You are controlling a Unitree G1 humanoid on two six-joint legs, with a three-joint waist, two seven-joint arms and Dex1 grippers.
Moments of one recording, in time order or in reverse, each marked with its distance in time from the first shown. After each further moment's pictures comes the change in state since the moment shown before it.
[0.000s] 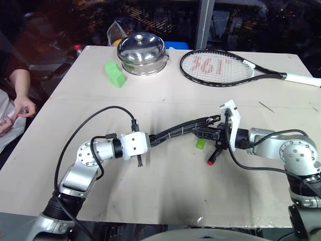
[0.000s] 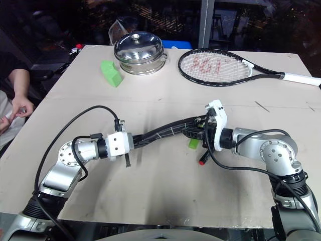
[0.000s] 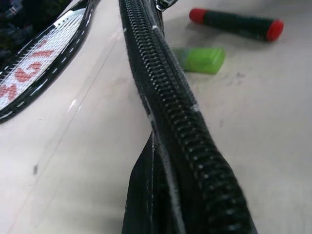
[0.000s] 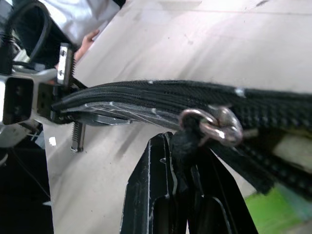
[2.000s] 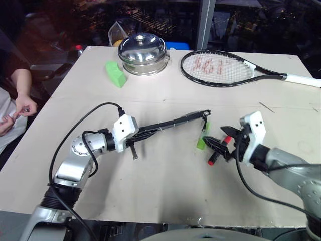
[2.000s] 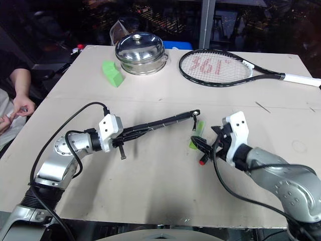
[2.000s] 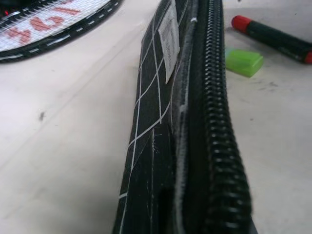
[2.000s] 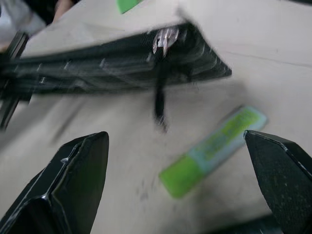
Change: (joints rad) left arm -0.077 0.008 0.034 0.117 -0.241 0.235 -0.010; right arm 0.221 0.037 -0.092 -0.304 -0.176 -0.096 -0.202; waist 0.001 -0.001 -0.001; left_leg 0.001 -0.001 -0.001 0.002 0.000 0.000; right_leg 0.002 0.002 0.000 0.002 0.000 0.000
